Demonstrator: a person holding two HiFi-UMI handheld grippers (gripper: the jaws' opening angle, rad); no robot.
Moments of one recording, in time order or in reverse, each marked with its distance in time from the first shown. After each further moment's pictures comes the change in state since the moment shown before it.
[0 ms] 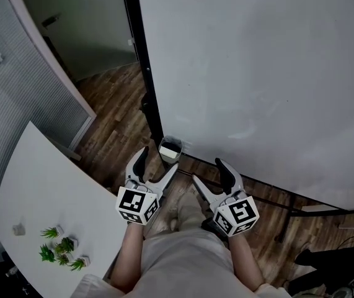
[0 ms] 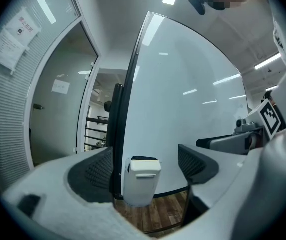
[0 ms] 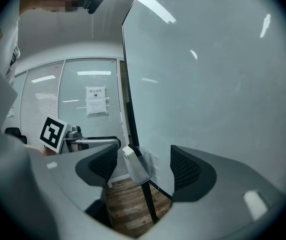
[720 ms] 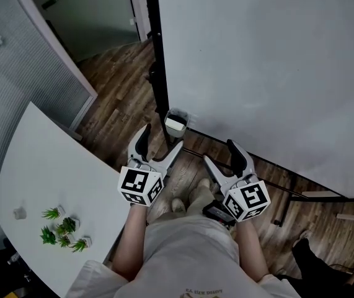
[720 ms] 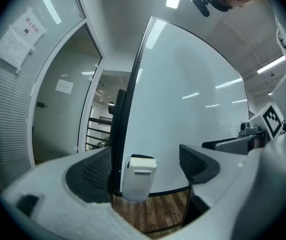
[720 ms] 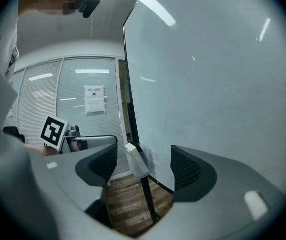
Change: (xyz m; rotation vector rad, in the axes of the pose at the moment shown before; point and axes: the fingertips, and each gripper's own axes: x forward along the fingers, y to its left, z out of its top) left arm -0.019 -0.003 0.004 -0.037 -0.031 0.016; right arm -0.024 0.006 -0.001 -0.007 0.011 -0.039
